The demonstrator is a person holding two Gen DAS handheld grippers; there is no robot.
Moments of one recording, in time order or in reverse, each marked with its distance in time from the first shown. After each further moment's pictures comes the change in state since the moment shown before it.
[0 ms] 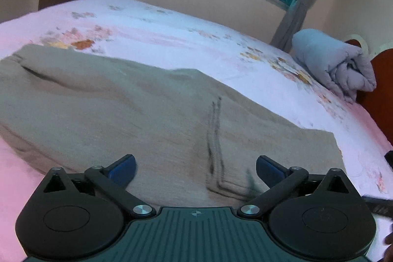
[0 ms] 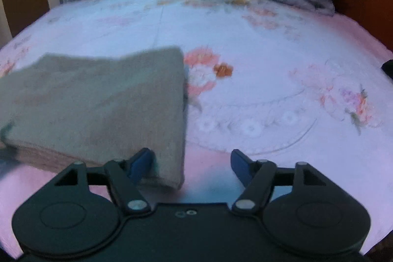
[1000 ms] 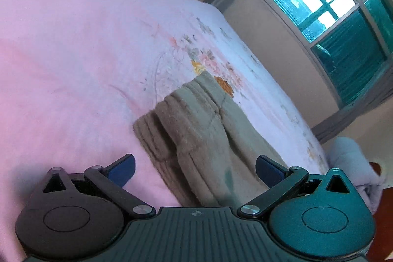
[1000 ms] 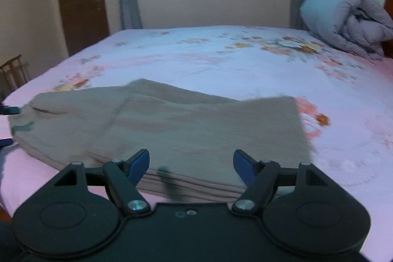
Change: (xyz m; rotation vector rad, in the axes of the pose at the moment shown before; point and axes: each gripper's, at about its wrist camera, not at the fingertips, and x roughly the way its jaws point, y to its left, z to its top) left arm -0.030 0.270 0.029 -0.556 -0.100 0.025; right arm -0.019 0.113 0.002 -0.135 -0.162 0.255
